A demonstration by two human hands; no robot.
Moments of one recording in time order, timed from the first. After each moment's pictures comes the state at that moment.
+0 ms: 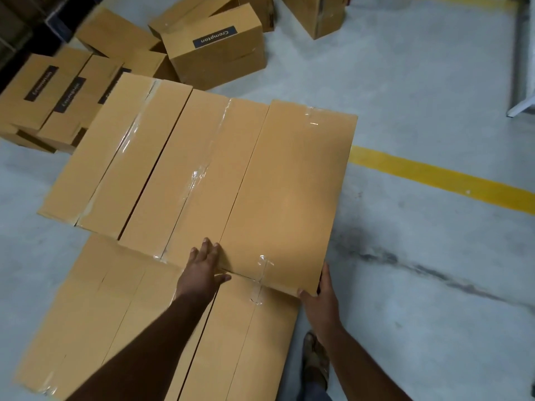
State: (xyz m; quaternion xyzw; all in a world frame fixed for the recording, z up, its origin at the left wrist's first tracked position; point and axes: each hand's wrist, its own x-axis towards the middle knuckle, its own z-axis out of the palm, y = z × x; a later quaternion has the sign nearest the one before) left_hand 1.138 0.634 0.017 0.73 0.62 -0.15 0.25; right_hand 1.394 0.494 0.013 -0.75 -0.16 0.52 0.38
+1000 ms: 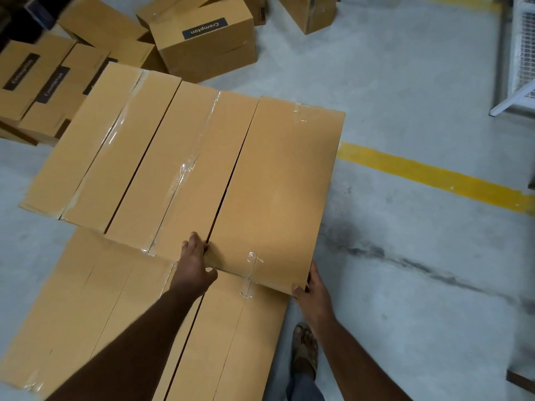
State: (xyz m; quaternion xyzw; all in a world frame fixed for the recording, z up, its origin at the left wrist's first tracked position) left_hand 1.149 0.630 0.021 0.70 0.63 -0.07 0.32; right_hand 1.403 0.483 0.018 -0.75 -0.16 0.54 0.34
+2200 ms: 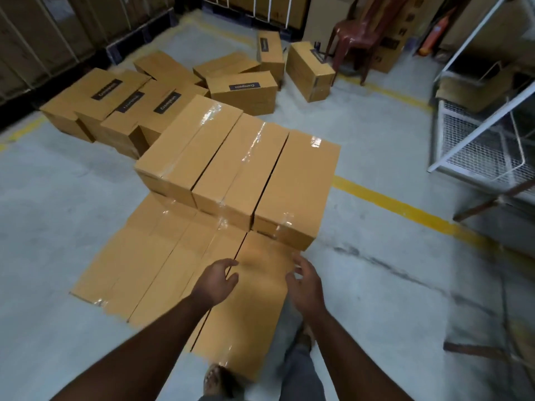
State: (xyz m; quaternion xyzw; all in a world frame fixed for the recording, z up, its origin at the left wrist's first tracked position) left_hand 0.969 0.372 0.217 0.69 0.58 0.05 0.43; right_hand 1.197 0.288 0.241 -0.78 -0.40 0.36 0.32
